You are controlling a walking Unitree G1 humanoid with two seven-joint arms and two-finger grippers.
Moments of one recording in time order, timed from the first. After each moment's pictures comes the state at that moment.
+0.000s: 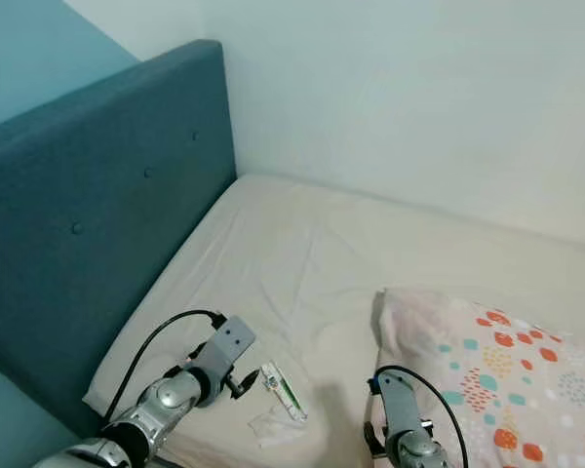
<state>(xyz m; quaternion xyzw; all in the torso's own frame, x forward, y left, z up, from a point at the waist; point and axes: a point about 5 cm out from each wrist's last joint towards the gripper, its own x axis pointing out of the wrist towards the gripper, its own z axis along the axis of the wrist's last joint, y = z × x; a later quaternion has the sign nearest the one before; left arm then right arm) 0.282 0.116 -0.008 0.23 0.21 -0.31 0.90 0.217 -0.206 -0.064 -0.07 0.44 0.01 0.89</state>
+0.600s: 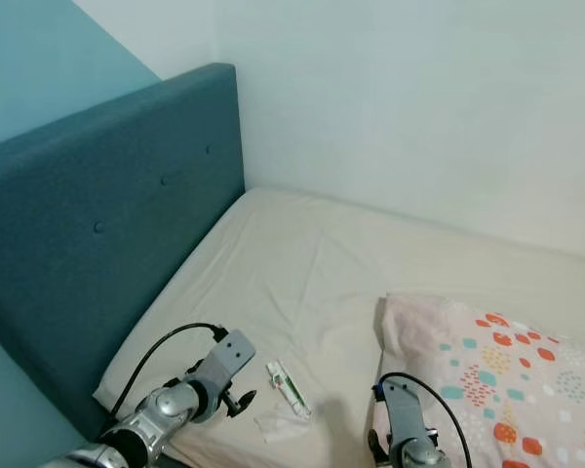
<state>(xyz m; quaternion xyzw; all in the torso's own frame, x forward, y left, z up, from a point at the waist) 0.275 0.116 -0.018 0.21 0.26 -0.30 0.89 0.215 -0.211 -0.064 -0.07 0.45 0.00 0.89</state>
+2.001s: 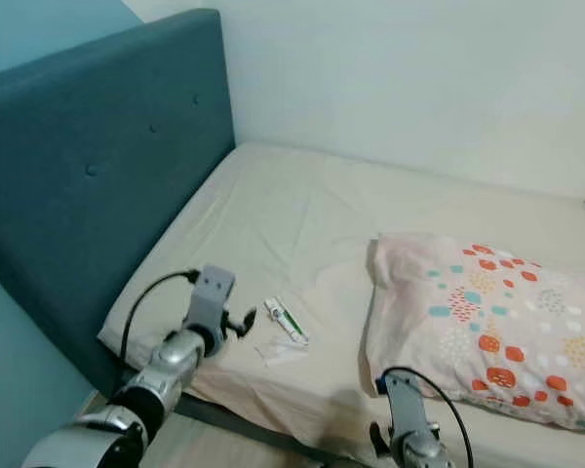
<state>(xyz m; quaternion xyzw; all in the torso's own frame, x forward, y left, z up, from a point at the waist) 0.336 0.114 0.049 0.06 0.12 -0.13 0.98 0.246 -0.210 -0.044 -0.06 0.40 -0.01 0.92</state>
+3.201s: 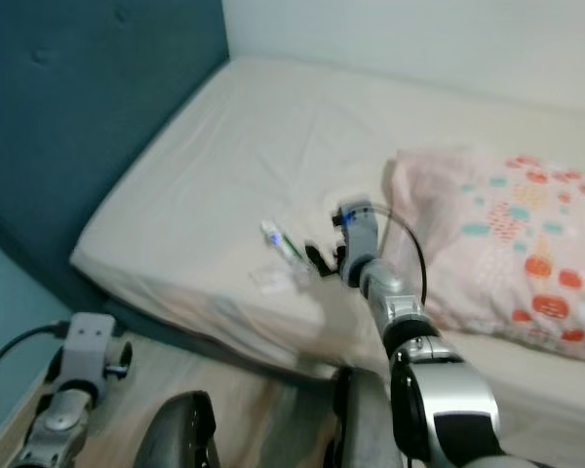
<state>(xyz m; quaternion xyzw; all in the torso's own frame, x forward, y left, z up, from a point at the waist) 0.252 0.274 0.020 0.16 0.14 0.14 0.97 0.389 -0.127 0.138 -0.02 0.08 0.24 0.97</state>
